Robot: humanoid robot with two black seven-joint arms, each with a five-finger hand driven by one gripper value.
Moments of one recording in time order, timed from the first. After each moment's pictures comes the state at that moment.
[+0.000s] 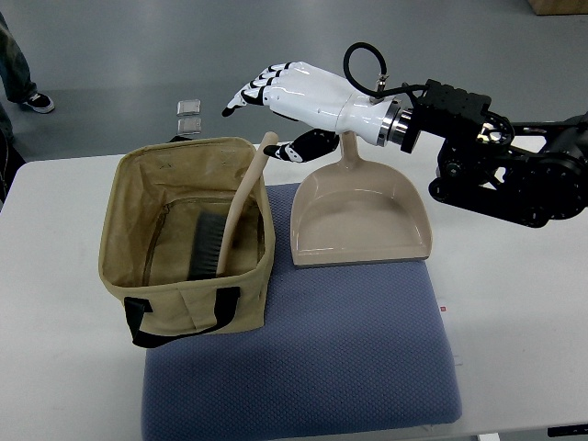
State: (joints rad) left arm 0.00 0.00 -0.11 -0.12 -0.06 -0.04 0.10; right arm 1.27 -0.39 0.06 1.19 -1.48 -0.35 0.32
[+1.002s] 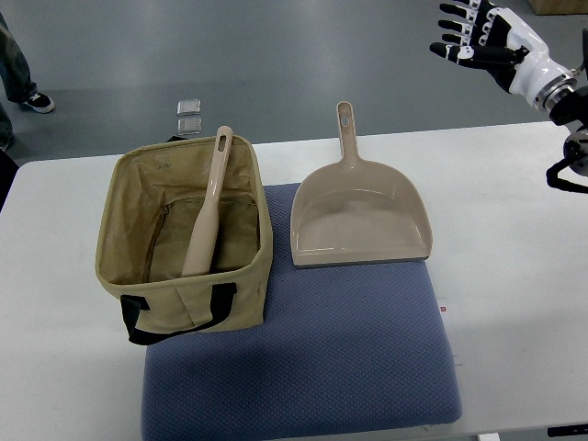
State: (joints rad) left arm 0.00 0.00 -0.11 -0.12 -0.06 -0.04 0.10; right arm 0.90 -0.49 0.69 0.75 -0.37 0.20 0.33
